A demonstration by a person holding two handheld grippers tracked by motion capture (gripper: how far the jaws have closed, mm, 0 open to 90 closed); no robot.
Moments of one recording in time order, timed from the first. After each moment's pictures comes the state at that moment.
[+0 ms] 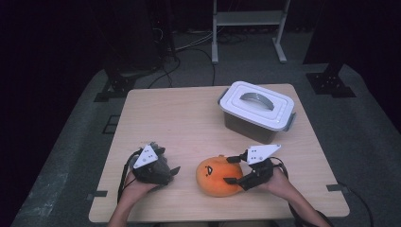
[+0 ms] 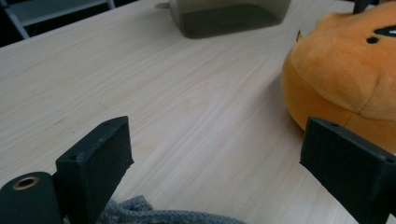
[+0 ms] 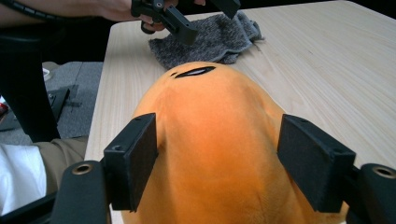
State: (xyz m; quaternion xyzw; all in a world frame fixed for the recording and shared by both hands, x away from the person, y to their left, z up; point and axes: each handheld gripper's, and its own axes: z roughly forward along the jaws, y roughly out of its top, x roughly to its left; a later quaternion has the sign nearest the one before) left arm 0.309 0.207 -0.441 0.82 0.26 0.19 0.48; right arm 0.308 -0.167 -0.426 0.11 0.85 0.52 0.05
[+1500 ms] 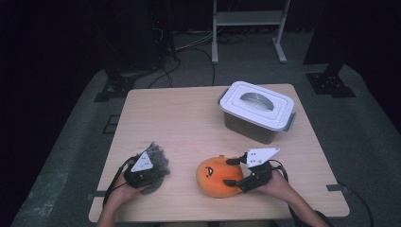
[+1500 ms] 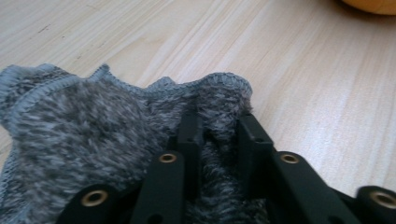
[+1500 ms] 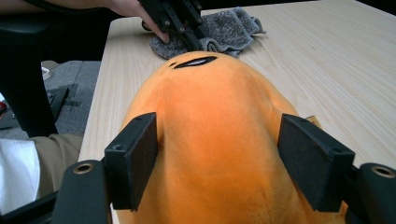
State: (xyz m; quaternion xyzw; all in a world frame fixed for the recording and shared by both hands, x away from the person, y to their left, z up) left arm 0.314 0.242 -0.475 0.88 0.24 0.16 0.37; right arm 0.307 -0.168 -0.439 0.11 0.85 0.52 0.05
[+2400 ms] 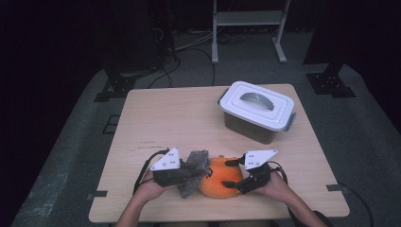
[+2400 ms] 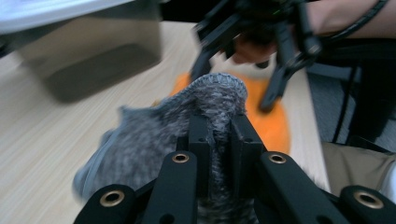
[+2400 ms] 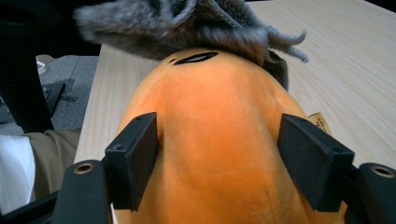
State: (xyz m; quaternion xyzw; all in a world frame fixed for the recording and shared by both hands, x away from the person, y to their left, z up) left arm 0.290 0.126 -0.399 0.85 0.07 0.09 0.52; right arm 0.304 -0.163 -0.442 0.10 0.85 0.51 0.06
